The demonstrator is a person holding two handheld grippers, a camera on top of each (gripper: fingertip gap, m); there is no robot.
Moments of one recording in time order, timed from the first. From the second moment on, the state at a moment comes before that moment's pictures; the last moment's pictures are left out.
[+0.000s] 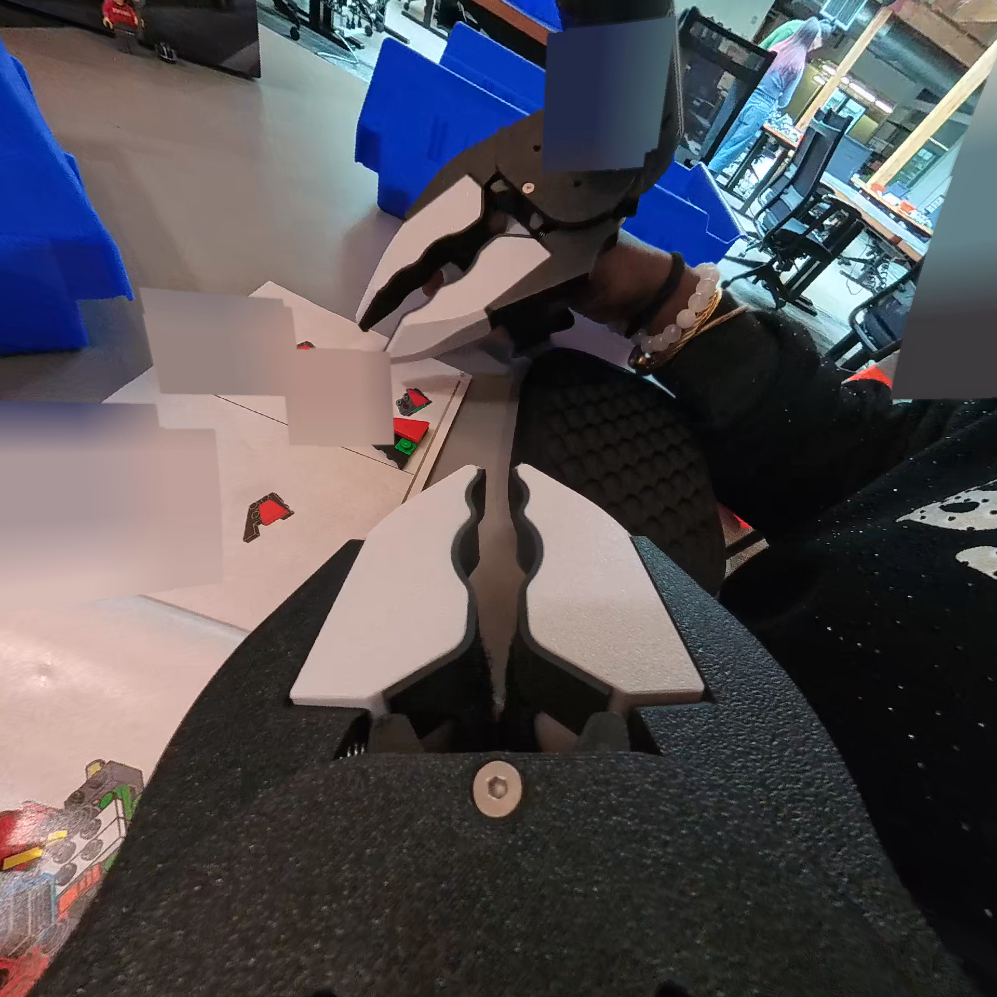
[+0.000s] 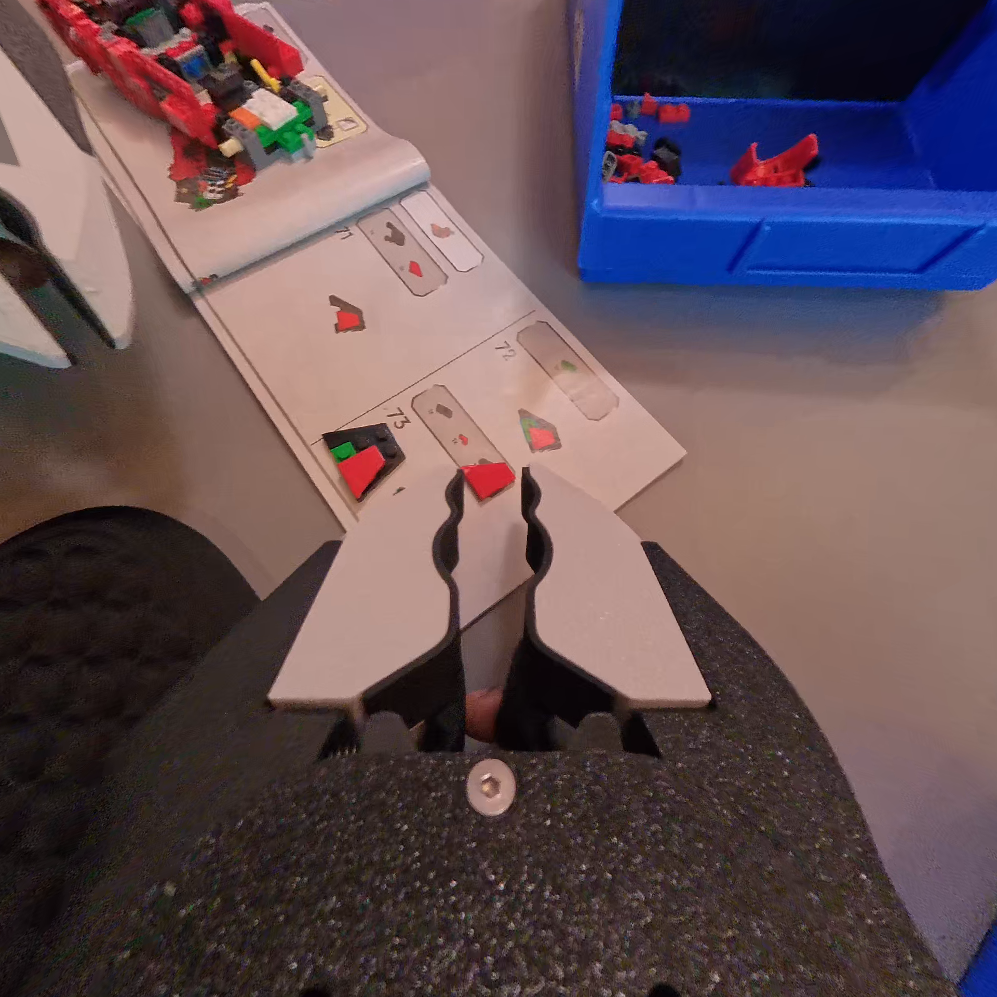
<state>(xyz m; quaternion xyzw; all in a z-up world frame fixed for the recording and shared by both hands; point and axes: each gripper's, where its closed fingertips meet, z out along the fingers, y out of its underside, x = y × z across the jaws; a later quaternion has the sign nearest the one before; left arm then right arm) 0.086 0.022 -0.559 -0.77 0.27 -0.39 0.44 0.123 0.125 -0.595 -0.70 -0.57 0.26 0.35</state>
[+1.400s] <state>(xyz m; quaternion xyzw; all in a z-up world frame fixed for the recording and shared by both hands) 0.088 0.023 -0.565 -0.78 0.28 -0.36 0.43 0.101 0.077 -0.606 -0.74 -0.58 0.31 0.16</state>
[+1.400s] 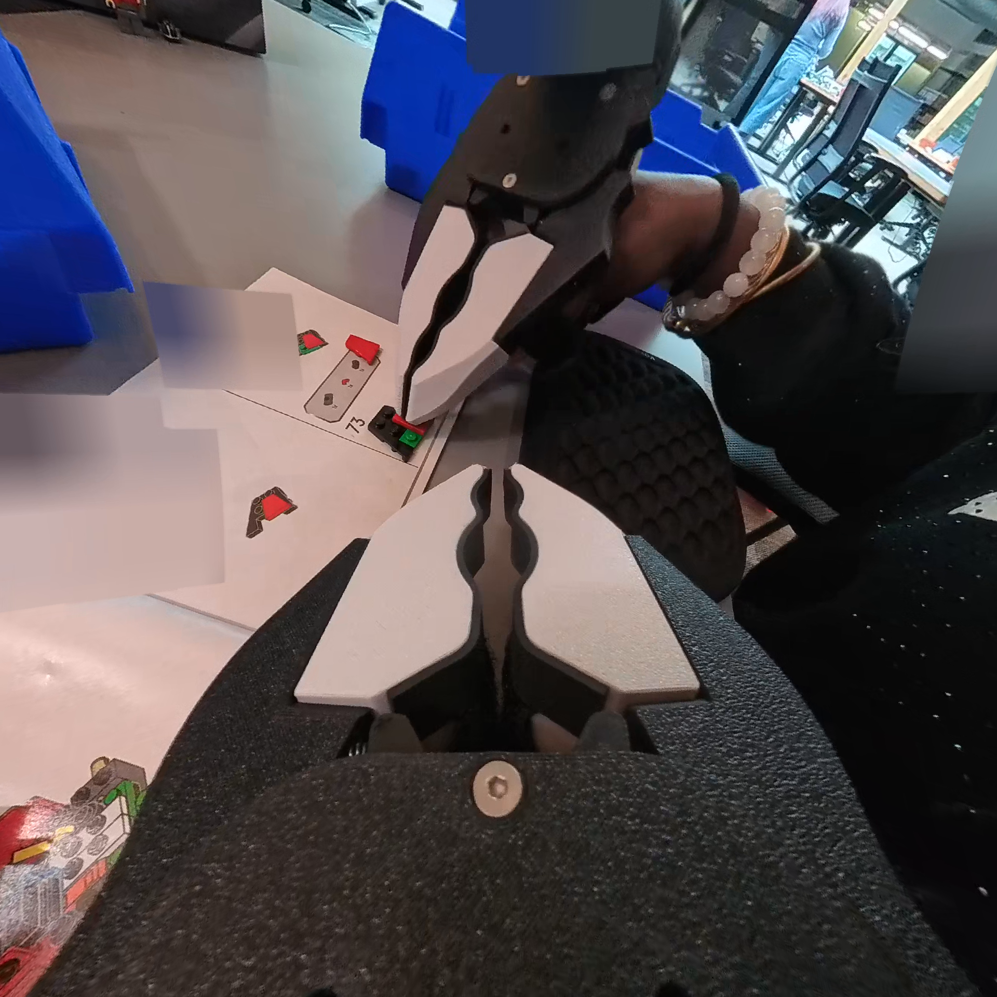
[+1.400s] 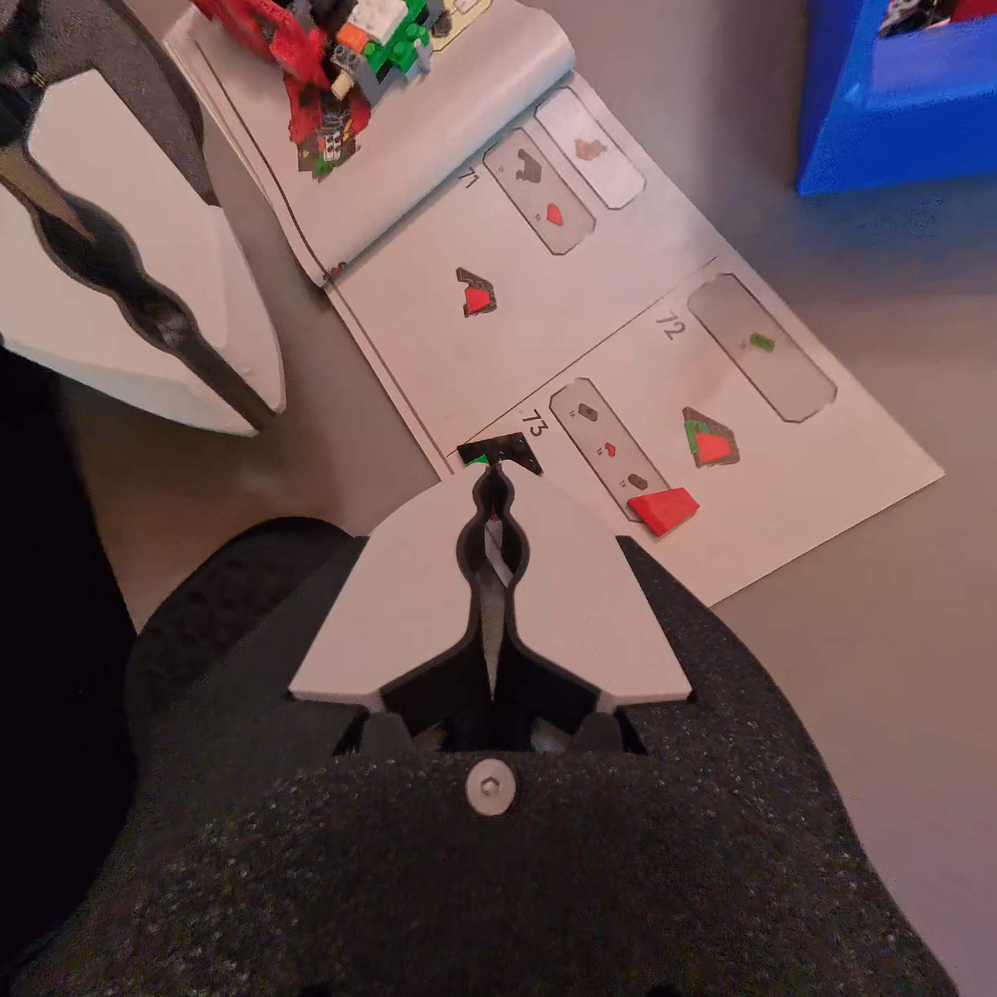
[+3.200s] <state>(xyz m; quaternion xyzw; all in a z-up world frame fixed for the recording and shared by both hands) 0.088 0.022 -0.564 -0.78 0.28 -0.33 0.46 0.129 0.147 -0.597 -0.79 -0.56 0.12 0.22</state>
